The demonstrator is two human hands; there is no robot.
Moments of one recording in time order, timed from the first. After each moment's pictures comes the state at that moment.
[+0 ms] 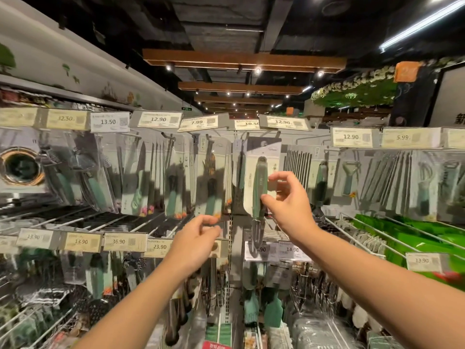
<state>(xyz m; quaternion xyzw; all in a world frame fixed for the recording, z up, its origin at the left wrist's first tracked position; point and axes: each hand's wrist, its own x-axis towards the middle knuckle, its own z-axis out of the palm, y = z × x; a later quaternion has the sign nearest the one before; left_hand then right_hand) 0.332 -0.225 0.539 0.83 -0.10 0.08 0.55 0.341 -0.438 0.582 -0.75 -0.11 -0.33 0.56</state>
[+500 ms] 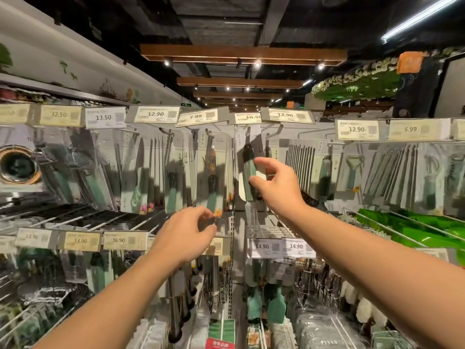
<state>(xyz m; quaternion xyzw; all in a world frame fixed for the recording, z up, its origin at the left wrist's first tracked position) 0.353 -0.203 0.551 0.93 -0.14 0.16 0.29 0.363 -0.419 0.612 -0.82 -0.08 -0.34 0.46</state>
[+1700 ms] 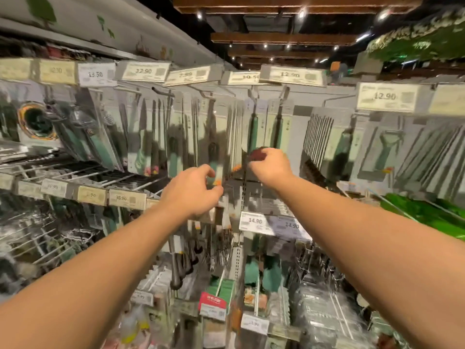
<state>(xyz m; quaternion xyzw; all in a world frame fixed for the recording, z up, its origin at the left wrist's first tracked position) 0.360 -0.250 0.572 0.96 -0.06 0.16 0.21 0.420 -0.435 0.595 -0.89 0.00 -0.14 0.43</state>
